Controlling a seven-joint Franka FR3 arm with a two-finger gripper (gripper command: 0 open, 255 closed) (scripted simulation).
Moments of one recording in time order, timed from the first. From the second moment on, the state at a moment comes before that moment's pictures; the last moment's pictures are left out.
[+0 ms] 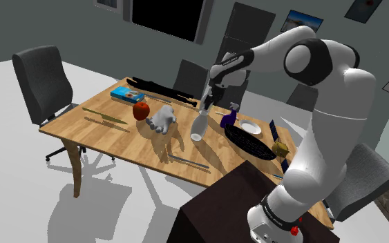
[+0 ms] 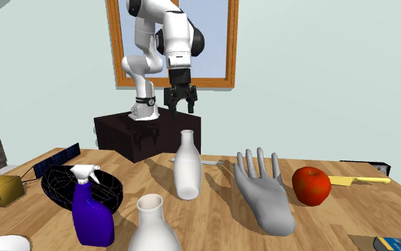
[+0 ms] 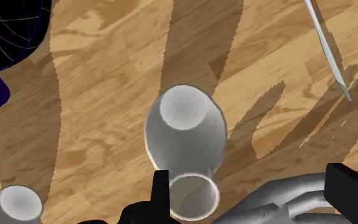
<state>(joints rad) -0.14 0.32 -0.22 -1.98 0.12 2.38 -0.56</state>
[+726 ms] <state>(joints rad) -0.19 0.55 -0.19 -1.82 0.18 2.45 -0.61</state>
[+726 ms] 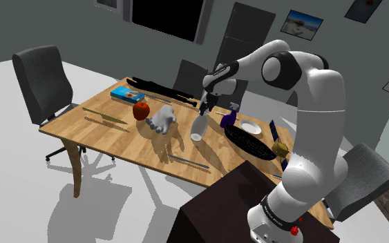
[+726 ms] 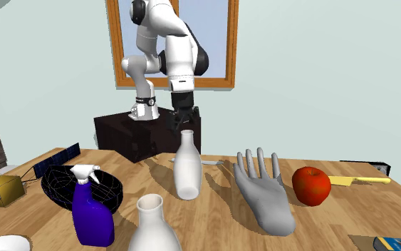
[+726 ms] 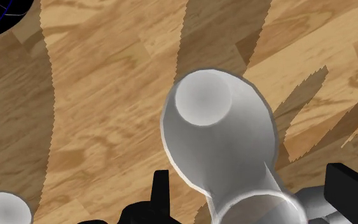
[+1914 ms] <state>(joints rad) -0.19 0.56 -0.19 -1.82 0.18 2.46 -0.61</state>
